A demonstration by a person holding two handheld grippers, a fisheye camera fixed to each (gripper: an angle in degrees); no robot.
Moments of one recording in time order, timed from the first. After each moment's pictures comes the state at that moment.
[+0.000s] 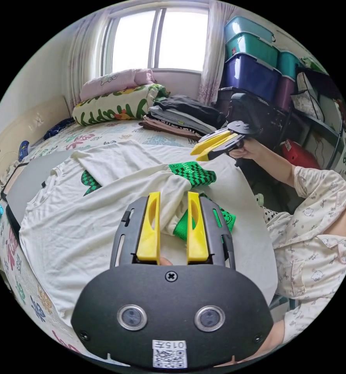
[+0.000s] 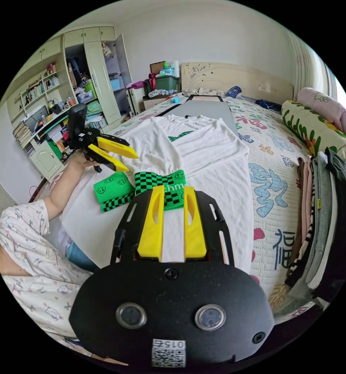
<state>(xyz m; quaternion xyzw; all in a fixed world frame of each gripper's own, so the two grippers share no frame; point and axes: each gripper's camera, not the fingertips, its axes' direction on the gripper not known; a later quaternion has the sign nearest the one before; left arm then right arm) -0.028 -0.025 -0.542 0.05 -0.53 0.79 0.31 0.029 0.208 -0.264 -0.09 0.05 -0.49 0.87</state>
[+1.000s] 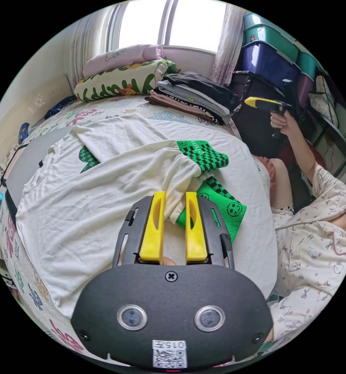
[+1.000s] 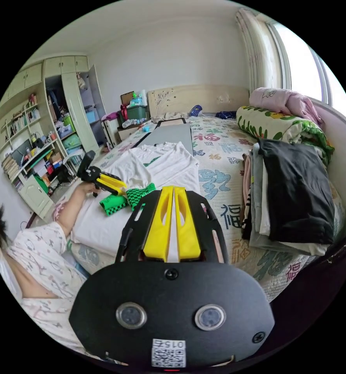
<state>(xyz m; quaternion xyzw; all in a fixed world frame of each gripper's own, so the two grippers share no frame) -0.043 -0.112 -0.438 0.04 -0.59 0.73 0.34 0.057 0.335 -0.354 0.02 0.06 -0.41 0.91</state>
